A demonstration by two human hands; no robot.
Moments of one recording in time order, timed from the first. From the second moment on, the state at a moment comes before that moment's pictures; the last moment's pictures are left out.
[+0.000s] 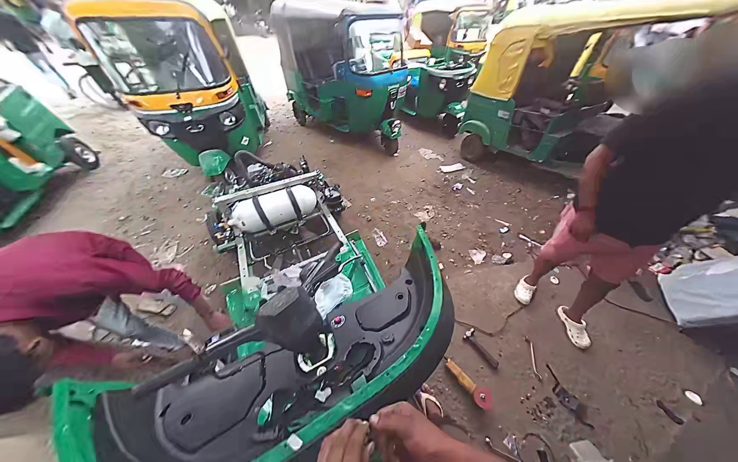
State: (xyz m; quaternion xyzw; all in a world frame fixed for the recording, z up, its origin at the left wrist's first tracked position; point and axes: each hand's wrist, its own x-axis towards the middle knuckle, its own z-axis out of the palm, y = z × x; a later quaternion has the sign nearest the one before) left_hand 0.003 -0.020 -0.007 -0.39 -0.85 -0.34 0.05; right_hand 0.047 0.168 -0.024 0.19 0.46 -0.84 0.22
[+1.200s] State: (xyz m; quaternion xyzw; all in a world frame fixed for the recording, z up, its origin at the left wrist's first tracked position) left_hand 0.145 -0.535 -0.169 0.35 -0.81 -0.46 -0.07; right_hand -0.115 -0.065 -0.119 -0.13 0.98 -0.15 0.09
